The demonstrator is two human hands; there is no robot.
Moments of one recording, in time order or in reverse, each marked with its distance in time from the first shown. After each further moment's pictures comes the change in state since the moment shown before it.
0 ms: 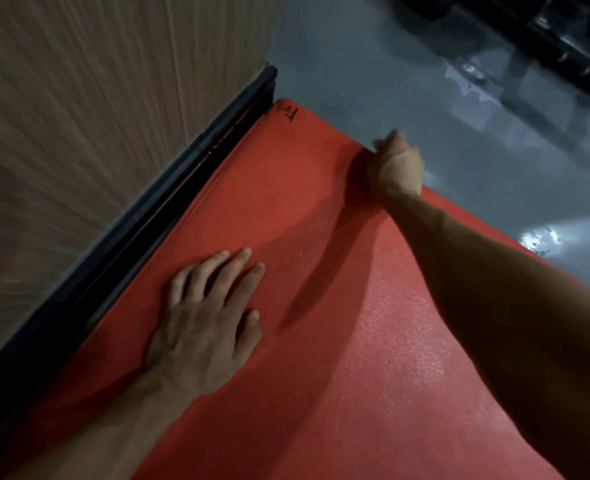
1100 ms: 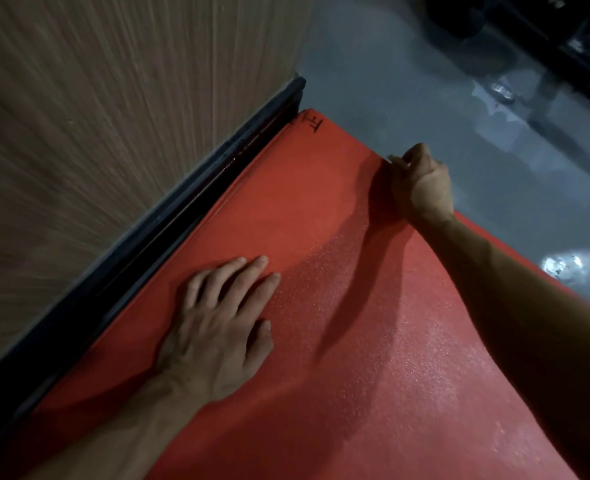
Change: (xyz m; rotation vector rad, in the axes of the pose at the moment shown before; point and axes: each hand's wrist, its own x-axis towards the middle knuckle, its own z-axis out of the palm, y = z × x) left_hand 0.001 -0.003 0.001 -0.028 -0.041 -0.013; right_hand 0.010 0.017 0.000 -0.009 0.007 -0.148
